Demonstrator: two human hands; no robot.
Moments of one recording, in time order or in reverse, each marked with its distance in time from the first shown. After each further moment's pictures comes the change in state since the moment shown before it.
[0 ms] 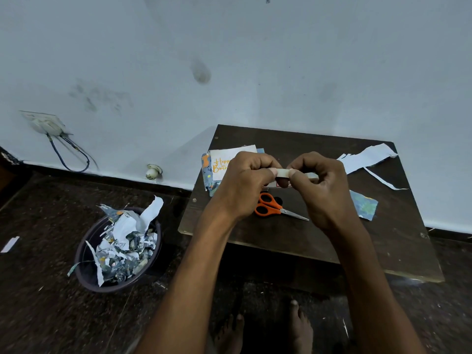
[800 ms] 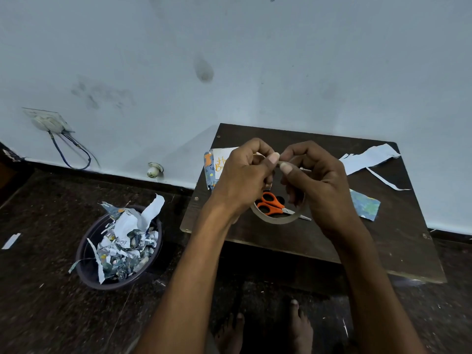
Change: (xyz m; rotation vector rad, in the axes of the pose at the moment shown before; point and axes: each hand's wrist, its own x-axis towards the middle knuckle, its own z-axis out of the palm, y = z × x) left_hand -0.002 0.008 -0.002 -0.224 0.079 -0.223; right_hand -0.002 -0.011 0.001 0.308 -0.133 -0.009
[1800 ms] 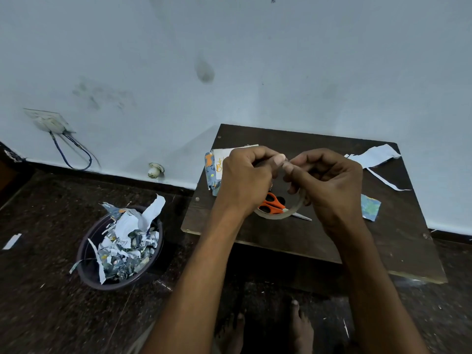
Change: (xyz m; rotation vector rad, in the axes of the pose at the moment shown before) left_hand 0.003 -0.007 0.011 0.148 0.197 0.113; right_hand -0.002 0.001 0.002 0.011 0.229 -0.020
